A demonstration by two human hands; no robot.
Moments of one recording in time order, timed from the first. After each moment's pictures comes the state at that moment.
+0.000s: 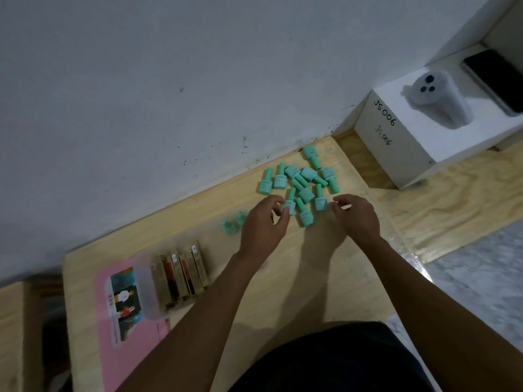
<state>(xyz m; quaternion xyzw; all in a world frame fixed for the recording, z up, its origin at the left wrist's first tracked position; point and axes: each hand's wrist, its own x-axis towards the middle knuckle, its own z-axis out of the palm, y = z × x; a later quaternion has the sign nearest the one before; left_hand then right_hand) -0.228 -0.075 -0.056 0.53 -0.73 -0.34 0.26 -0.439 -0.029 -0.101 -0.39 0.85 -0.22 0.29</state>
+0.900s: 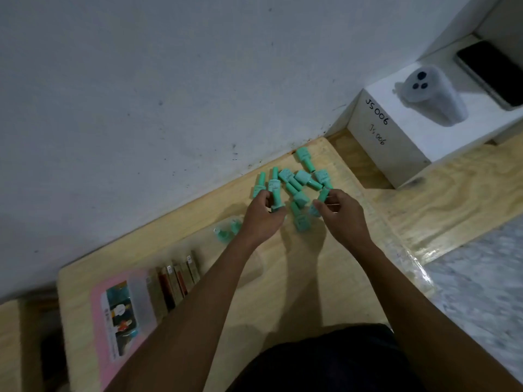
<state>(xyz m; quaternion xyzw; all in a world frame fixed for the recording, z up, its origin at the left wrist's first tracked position) -0.253 -0.111 -0.048 0.59 -0.60 -0.53 0.13 -0.416 -0.033 -0.071 -0.36 0.79 -0.36 0.35</state>
